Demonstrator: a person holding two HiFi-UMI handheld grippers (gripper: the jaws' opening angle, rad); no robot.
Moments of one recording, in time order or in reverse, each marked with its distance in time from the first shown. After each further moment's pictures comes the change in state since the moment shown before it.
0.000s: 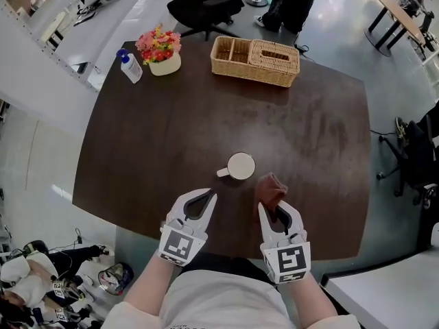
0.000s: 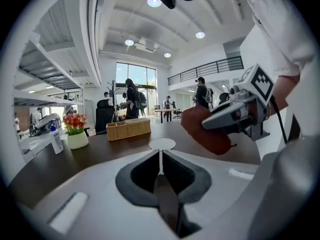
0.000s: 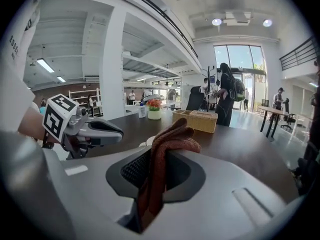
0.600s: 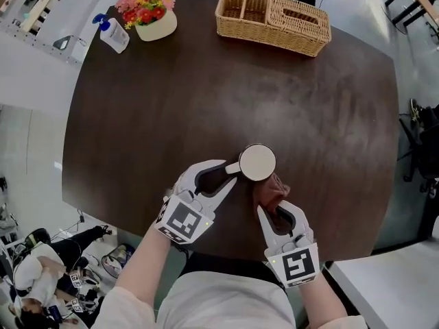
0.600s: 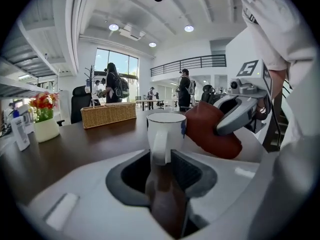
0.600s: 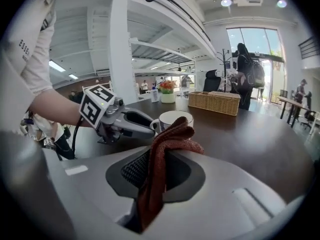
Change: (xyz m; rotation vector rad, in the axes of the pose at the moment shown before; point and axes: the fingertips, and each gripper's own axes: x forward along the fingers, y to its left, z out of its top) left arm 0.087 0.033 -0.091 0.032 0.108 -0.265; right arm 0.085 0.025 -0.066 0.003 0.116 0.162
